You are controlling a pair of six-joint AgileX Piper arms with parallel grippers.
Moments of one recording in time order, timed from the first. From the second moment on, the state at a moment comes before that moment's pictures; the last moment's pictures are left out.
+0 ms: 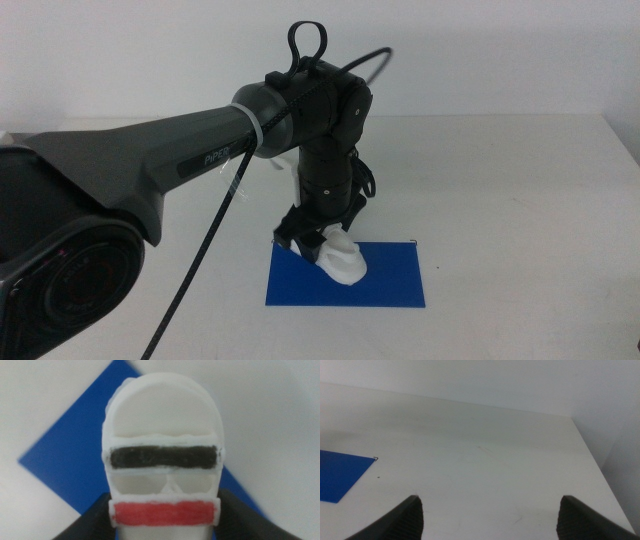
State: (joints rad) left arm -0.66 2.17 -1.83 0.03 1.22 -1.41; right arm 0.05 -0.01 0.03 -0.01 0.24 -0.06
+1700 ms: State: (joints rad) left arm -0.66 2.23 -1.85 -0.09 1.22 -2.10; right arm 0.05 -0.01 0.03 -0.01 0.24 -0.06
